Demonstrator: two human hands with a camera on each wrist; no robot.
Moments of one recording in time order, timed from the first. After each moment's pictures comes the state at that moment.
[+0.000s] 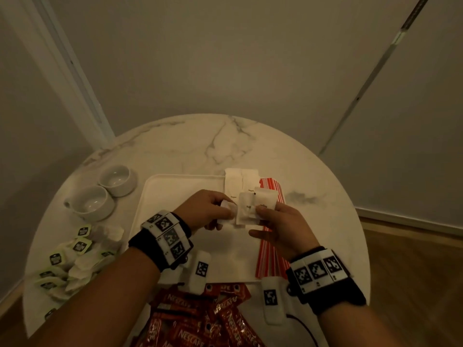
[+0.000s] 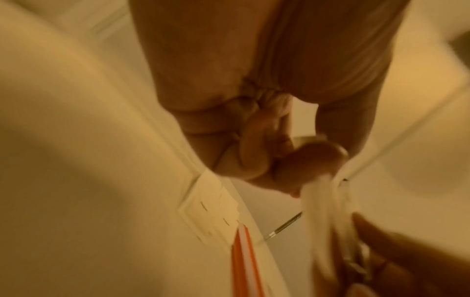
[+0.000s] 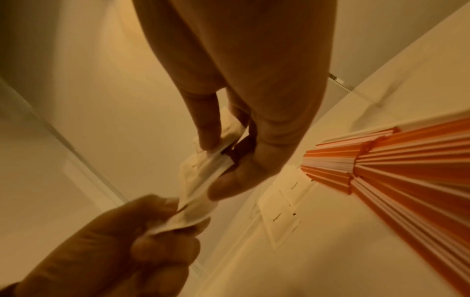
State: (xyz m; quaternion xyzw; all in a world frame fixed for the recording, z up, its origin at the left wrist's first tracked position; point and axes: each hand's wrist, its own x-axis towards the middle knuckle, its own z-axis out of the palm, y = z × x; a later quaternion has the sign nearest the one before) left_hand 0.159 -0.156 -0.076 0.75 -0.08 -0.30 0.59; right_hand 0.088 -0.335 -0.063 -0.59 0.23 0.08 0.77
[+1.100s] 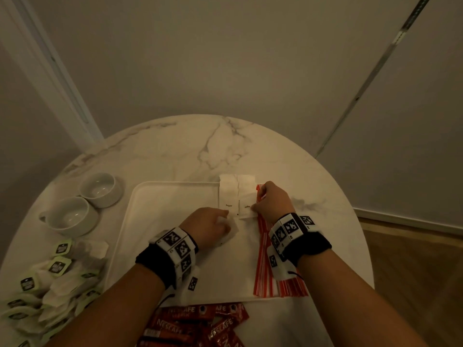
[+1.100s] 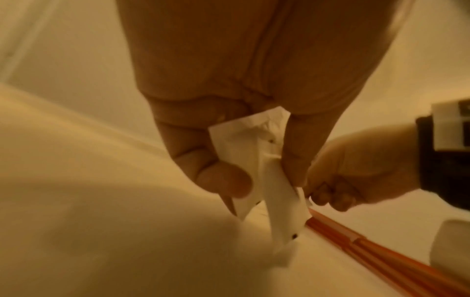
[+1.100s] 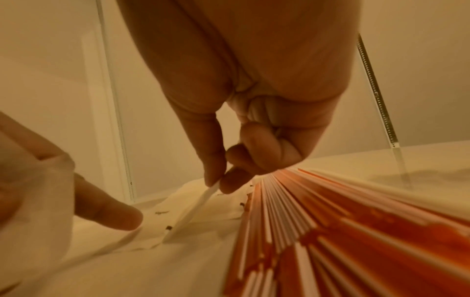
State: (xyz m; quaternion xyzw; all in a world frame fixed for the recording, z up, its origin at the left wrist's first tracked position) left_hand 0.177 -0.174 -0.110 0.90 -0.14 -0.25 0.34; right_hand 0.188 -0.364 -0.108 -0.93 0.20 0.07 0.31
